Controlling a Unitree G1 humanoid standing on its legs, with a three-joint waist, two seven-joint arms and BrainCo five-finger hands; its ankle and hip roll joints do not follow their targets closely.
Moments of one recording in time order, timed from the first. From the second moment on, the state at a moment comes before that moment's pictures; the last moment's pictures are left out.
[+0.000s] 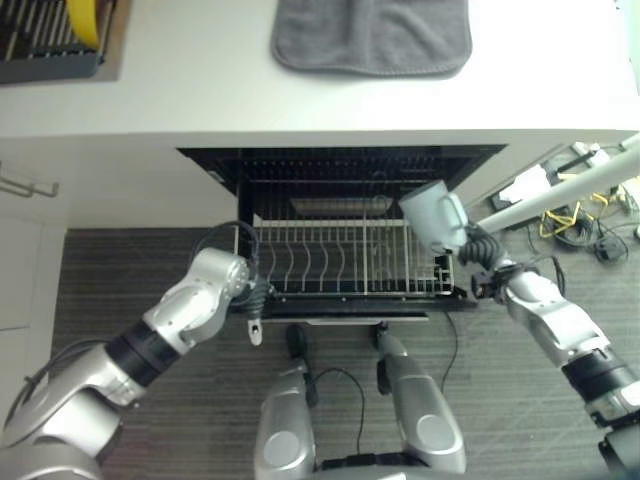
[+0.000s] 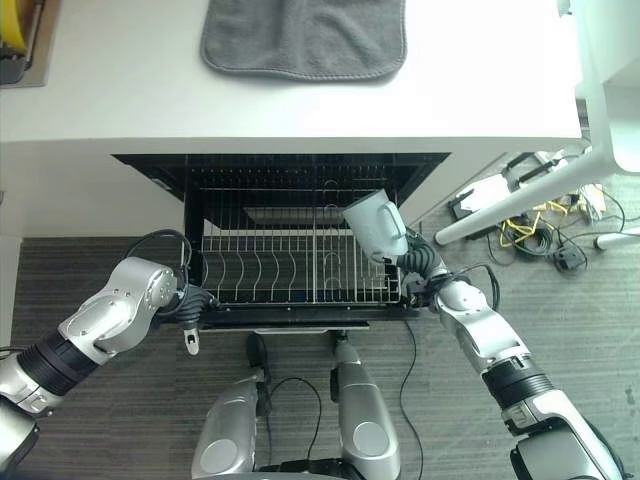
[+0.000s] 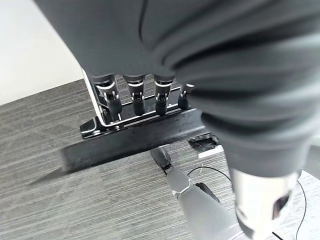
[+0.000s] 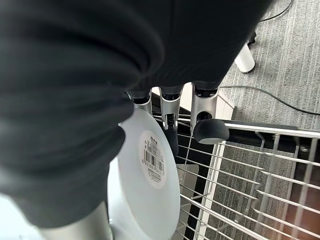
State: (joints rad) left arm -0.55 0.87 -0.69 -0.06 0.76 0.36 -1.19; right arm -0.46 -0.64 0.35 0.32 0.49 0.22 -0.04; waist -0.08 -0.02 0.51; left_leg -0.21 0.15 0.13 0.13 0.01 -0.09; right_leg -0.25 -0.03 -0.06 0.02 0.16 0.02
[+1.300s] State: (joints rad) left arm -0.89 0.96 -1.02 0.16 0.39 0.10 -0.96; right arm -1.03 -0.59 0.42 1.16 0.69 0.48 0.04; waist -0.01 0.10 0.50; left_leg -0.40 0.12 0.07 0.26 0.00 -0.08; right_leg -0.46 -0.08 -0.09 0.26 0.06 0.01
